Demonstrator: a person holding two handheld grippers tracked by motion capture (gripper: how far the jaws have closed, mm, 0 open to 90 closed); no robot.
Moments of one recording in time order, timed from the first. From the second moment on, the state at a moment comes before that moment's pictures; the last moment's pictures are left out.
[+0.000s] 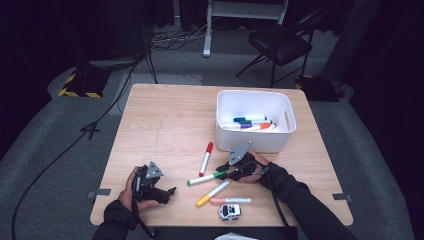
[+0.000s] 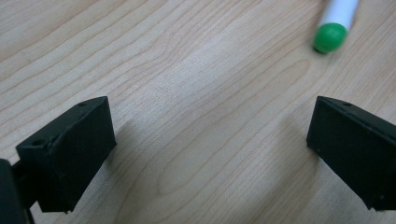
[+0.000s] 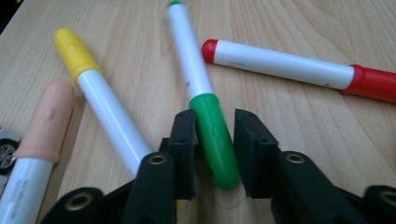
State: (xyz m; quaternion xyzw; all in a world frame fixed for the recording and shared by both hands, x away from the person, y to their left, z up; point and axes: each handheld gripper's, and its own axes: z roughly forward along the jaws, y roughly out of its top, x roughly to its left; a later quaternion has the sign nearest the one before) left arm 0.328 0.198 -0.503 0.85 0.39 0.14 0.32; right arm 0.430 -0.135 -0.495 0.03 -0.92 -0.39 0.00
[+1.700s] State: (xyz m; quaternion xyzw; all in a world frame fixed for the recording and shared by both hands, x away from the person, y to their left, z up) left arm 0.328 0.198 -0.503 0.85 0.39 0.14 0.32; right arm 0.401 -0.240 -0.399 0.01 -0.89 -0.44 -0.09
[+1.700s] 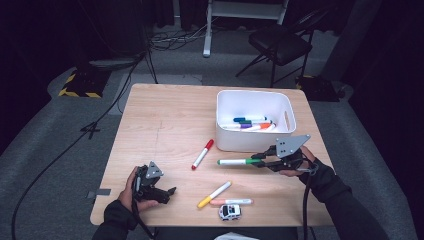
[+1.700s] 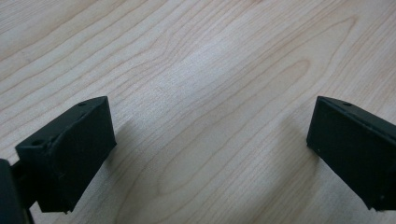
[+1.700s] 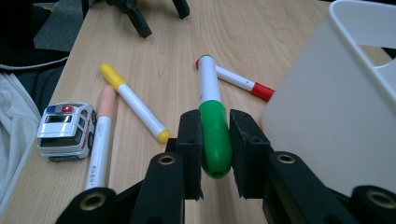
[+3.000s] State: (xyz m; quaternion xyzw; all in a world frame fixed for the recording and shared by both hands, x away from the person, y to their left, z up) left arm 0.328 0.198 -0.503 0.85 0.39 0.14 0.32; right arm 0.461 -0.294 -0.327 -0.07 -0.87 -0.46 -0.18
